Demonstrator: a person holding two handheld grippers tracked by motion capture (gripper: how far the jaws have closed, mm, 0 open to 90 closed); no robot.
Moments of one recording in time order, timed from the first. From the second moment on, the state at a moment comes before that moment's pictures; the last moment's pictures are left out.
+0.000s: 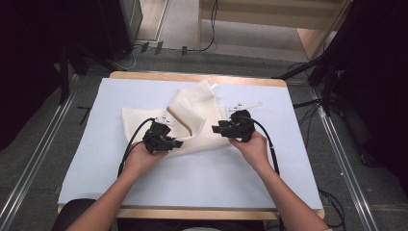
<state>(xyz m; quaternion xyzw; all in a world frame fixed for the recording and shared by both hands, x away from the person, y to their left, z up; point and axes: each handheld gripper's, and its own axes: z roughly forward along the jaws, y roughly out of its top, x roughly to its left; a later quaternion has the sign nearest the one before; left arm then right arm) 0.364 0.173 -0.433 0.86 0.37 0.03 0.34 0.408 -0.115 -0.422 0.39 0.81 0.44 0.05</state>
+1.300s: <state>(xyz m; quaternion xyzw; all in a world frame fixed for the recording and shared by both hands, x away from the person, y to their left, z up) 0.341 0.184 -0.417 0.84 0.36 -0.03 0.41 0.410 -0.078 -0.420 0.34 0.83 0.43 -0.01</state>
